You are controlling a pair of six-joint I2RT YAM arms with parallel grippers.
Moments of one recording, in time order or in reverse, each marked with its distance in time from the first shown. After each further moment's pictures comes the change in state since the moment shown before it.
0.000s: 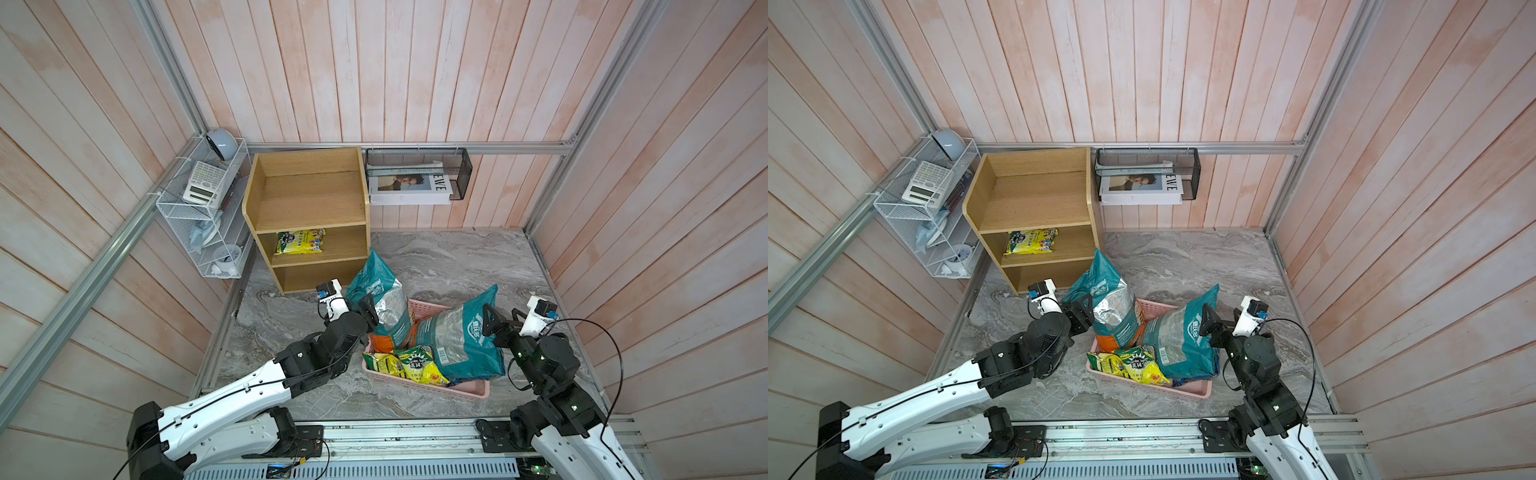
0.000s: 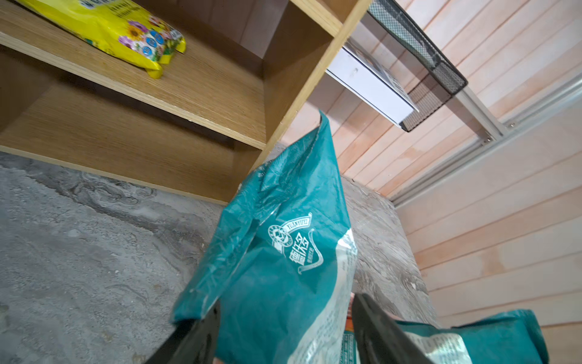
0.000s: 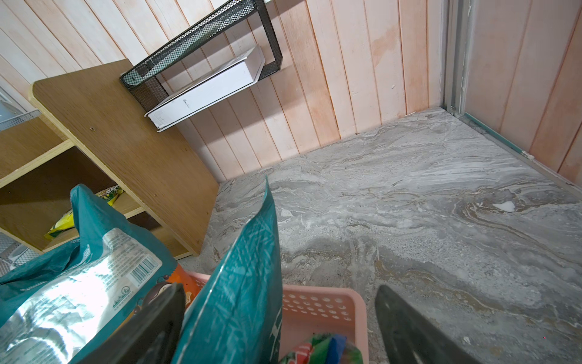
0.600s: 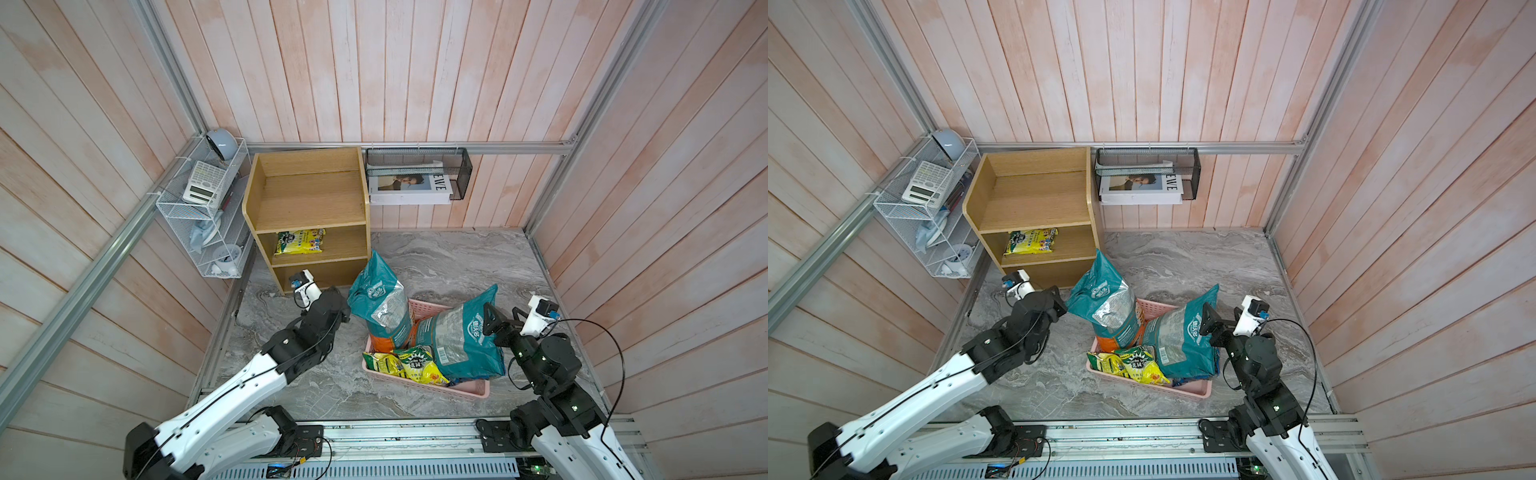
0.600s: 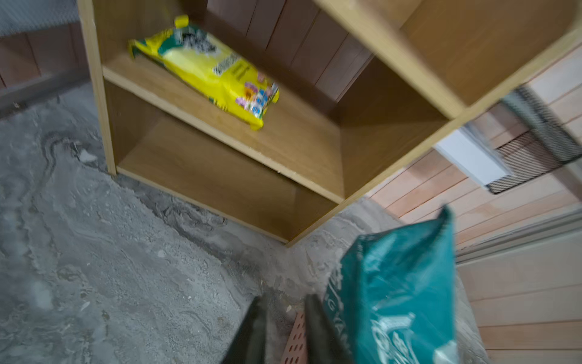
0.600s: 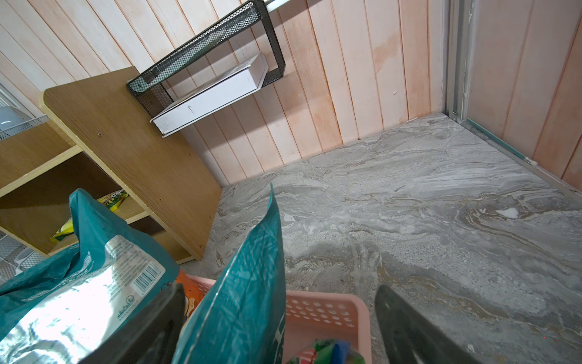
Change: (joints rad) left arm 0.345 0.094 0.015 -0.047 0.174 -0.010; right arm 0.000 -0.019 0.000 0.006 -0.001 -0.002
